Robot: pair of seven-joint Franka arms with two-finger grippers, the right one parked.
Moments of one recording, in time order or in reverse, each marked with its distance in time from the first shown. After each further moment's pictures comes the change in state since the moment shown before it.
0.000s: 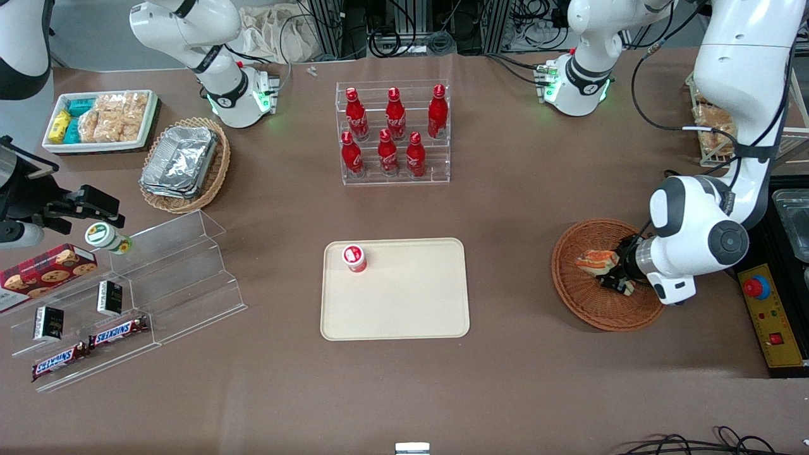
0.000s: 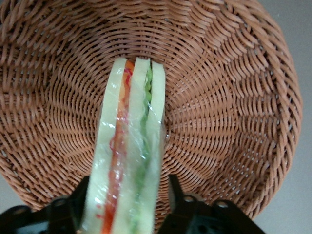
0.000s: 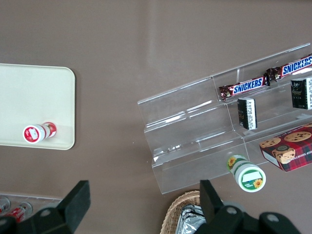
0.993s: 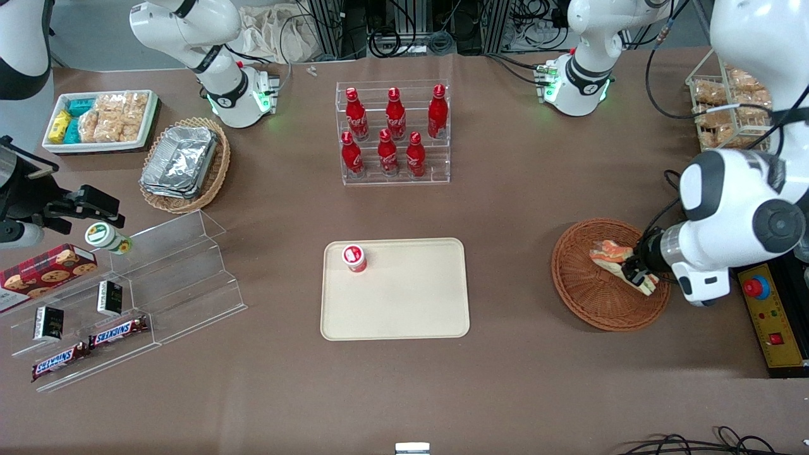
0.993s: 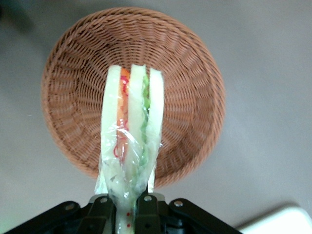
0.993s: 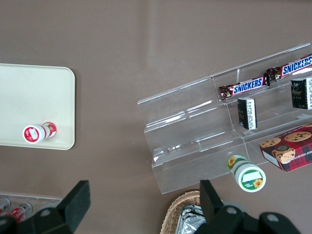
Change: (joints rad) arm -0.003 -0.146 -0.061 0.214 0.016 -0.363 0.133
